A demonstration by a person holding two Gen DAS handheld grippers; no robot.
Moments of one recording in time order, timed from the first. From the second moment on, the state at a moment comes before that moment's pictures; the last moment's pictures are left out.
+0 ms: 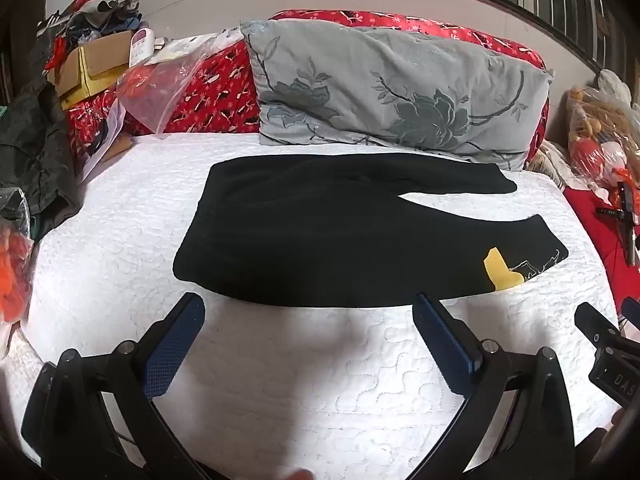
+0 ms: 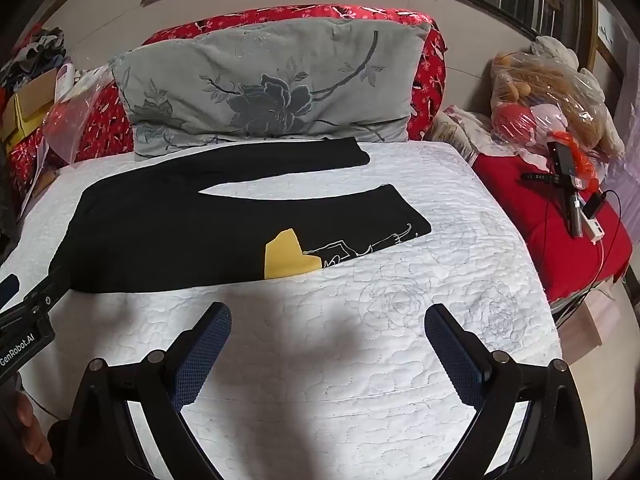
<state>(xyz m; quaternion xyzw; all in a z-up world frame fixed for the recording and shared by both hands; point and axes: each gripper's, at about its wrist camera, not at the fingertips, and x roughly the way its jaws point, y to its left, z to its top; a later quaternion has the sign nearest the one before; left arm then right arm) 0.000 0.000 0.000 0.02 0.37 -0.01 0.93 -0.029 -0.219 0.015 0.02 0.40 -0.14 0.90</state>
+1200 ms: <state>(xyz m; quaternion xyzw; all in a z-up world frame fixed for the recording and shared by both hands) -0.005 -0.002 -0.007 0.02 0.38 0.00 0.93 -0.039 -0.231 0.016 0.04 0.39 -0.15 0.91</state>
